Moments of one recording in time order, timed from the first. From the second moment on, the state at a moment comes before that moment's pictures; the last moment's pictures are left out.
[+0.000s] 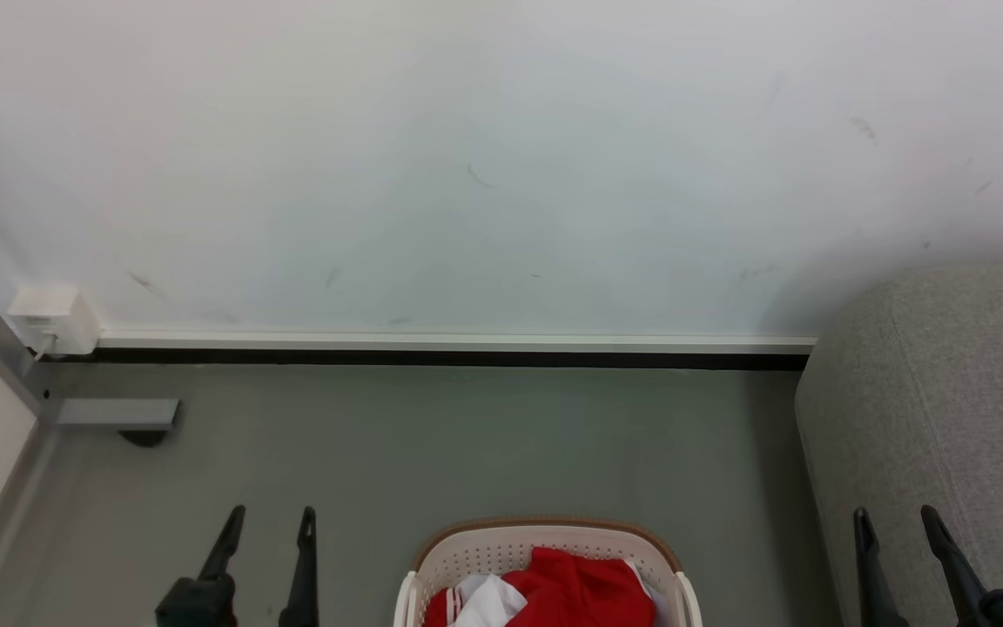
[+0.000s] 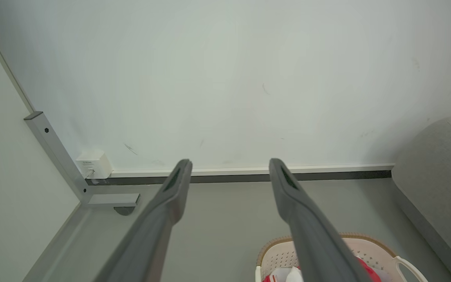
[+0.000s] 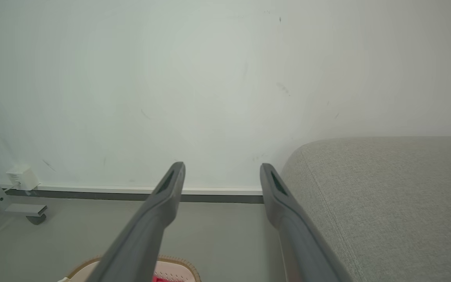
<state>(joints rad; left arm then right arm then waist) -0.02 0.08 -0.07 0.25 -0.03 0.04 -0.26 0.03 -0.05 -0.02 0.22 0.20 0.13 -0.26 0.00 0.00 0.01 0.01</state>
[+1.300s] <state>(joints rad) -0.62 0.05 -0.36 0.91 0.06 -0.07 -0.11 -0.27 -0.05 0.07 0.04 0.30 0.13 -0.26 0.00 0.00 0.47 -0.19</state>
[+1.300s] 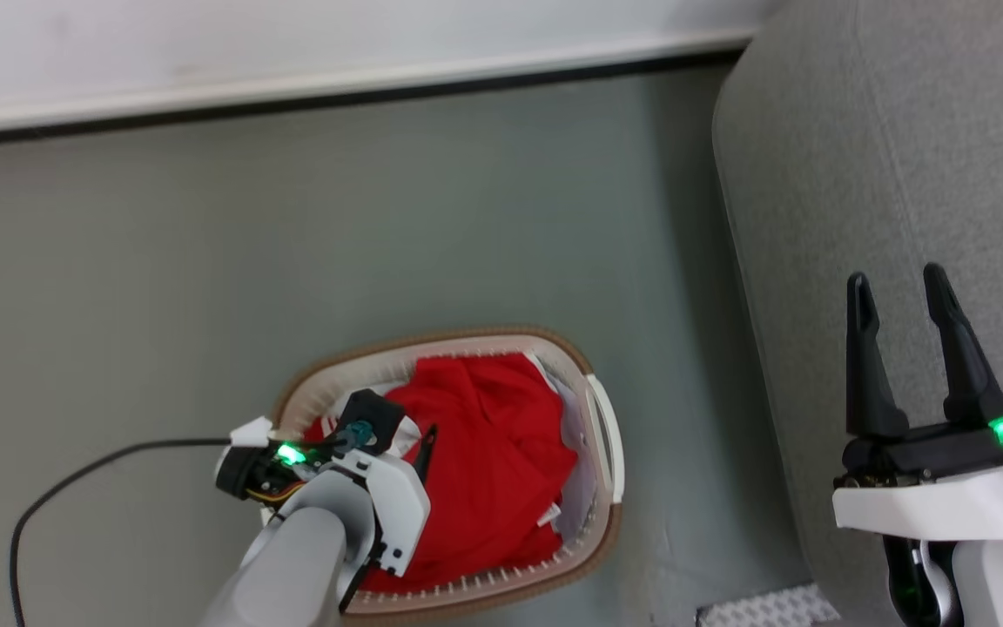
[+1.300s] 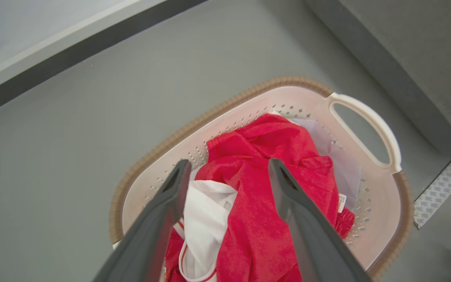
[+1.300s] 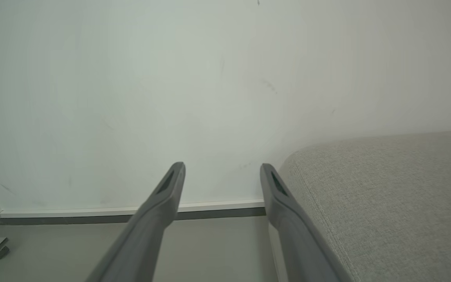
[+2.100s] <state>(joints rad) -0.86 0.08 -0.43 1.17 -0.07 0.02 -0.05 -0.38 -0.05 0.08 -0.07 0.35 0.13 -0.26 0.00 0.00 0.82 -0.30</state>
